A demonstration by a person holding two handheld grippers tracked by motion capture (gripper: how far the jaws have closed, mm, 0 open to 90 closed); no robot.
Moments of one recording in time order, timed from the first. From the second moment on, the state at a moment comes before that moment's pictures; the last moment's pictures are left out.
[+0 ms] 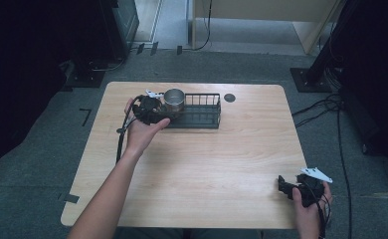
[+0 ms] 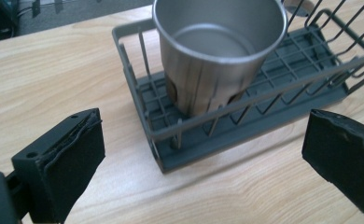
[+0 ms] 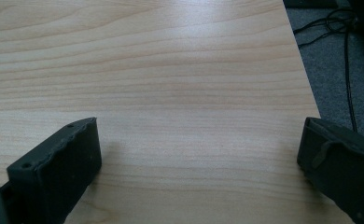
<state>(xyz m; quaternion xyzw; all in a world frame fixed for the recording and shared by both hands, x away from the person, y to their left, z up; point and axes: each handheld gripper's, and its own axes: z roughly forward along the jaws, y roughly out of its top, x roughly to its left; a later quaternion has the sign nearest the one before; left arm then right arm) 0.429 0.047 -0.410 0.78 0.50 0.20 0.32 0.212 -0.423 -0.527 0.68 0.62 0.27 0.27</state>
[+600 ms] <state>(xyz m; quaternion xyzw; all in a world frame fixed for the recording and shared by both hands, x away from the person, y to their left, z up) 0.403 0.080 -0.432 0.77 0.52 0.20 0.31 0.212 -0.423 -0.527 0.68 0.62 0.27 0.27</state>
